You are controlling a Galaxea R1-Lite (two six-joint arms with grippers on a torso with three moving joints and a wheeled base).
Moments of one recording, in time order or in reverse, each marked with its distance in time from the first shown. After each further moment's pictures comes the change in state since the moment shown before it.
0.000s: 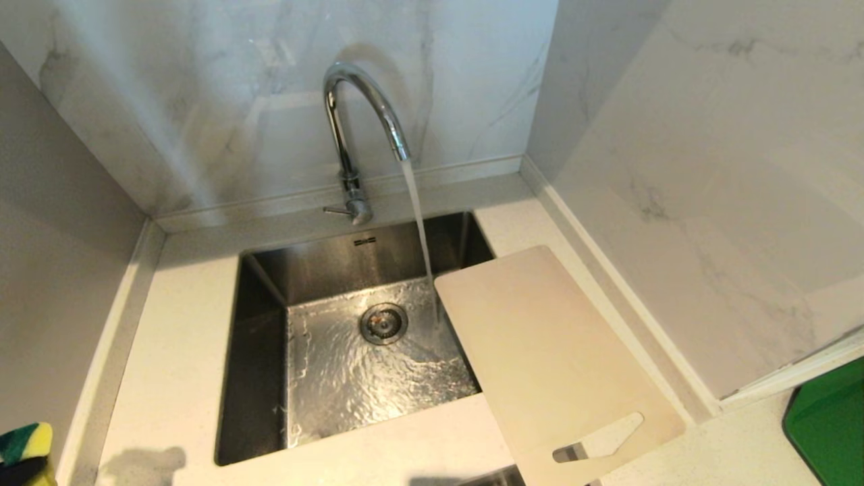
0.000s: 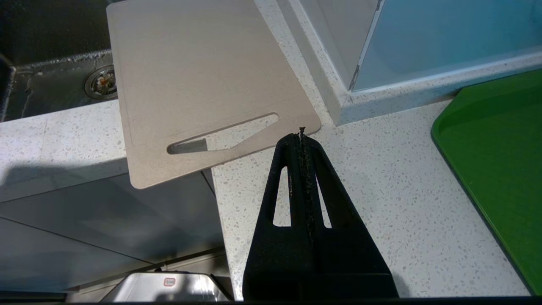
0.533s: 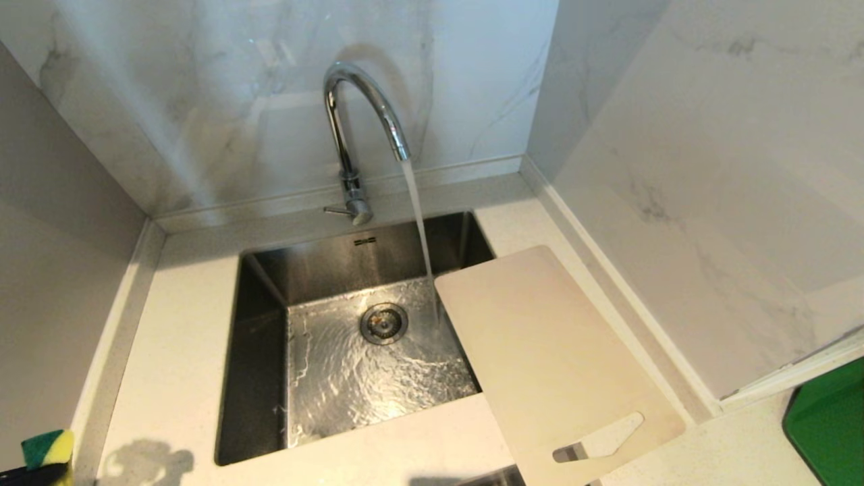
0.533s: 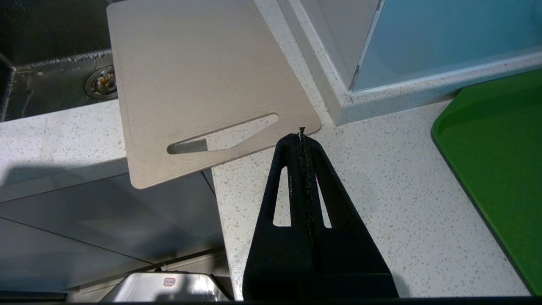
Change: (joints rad) left arm 0.084 0.097 -0.033 0.071 -0.155 0.084; right arm 0.000 0.000 0.000 0.000 0.000 0.000
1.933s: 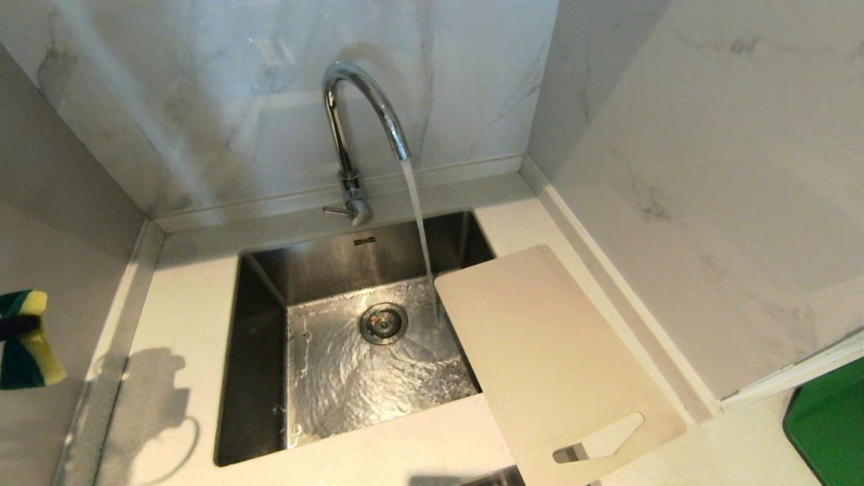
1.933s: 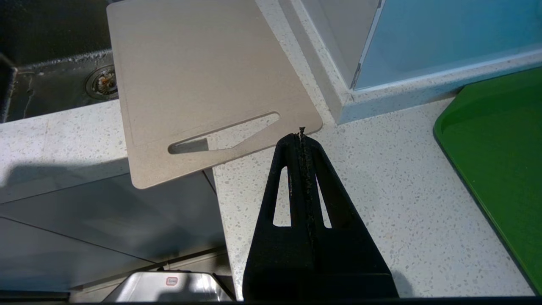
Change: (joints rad) left arm -0.004 0.299 -0.417 0.026 0.219 -0.112; right arm 0.000 0.000 0.000 0.003 0.000 0.008
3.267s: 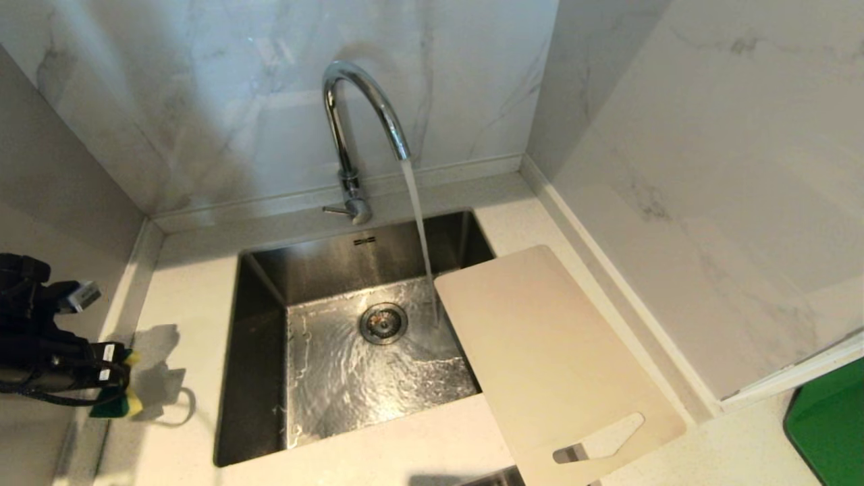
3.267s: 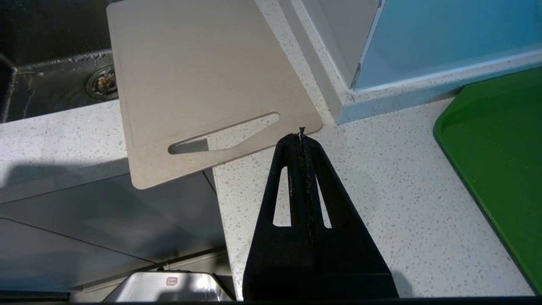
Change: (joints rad) left arm -0.020 0.583 -0.030 -0.169 0.189 0.068; right arm 0.000 0.000 0.000 0.000 0.000 0.000
